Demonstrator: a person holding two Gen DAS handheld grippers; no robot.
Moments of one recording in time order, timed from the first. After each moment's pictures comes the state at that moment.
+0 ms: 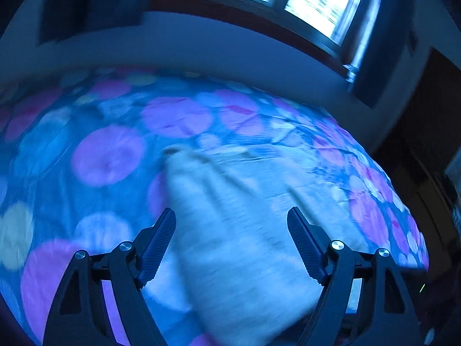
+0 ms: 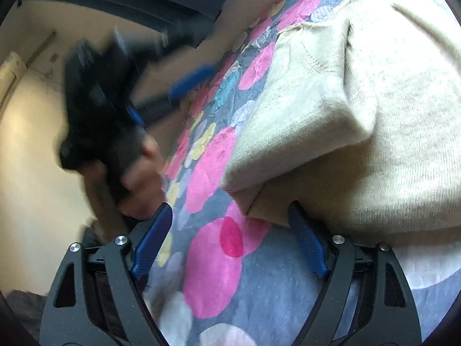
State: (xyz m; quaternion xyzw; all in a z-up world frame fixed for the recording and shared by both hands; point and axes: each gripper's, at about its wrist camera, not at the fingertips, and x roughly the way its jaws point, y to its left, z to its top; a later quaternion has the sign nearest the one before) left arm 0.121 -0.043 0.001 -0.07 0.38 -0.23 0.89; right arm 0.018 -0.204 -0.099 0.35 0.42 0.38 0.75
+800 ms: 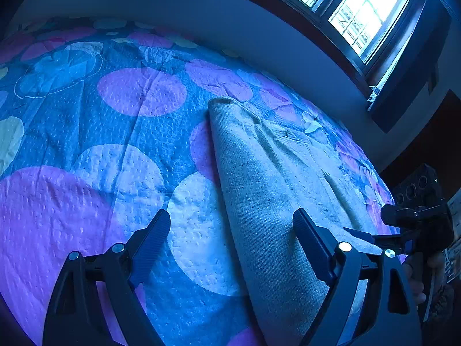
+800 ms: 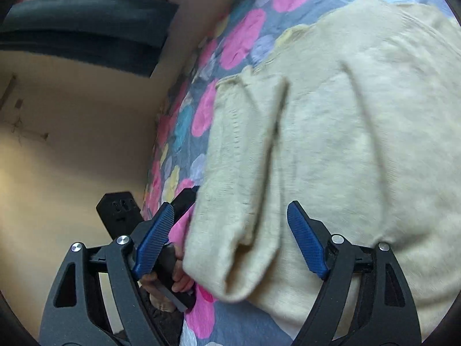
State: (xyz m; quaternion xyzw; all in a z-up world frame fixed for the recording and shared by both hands) left arm 0.121 -0.005 -0.072 -0.16 0.40 -0.21 0.87; right arm 0.122 -0.266 -0.079 0.38 0.48 0.30 0.73
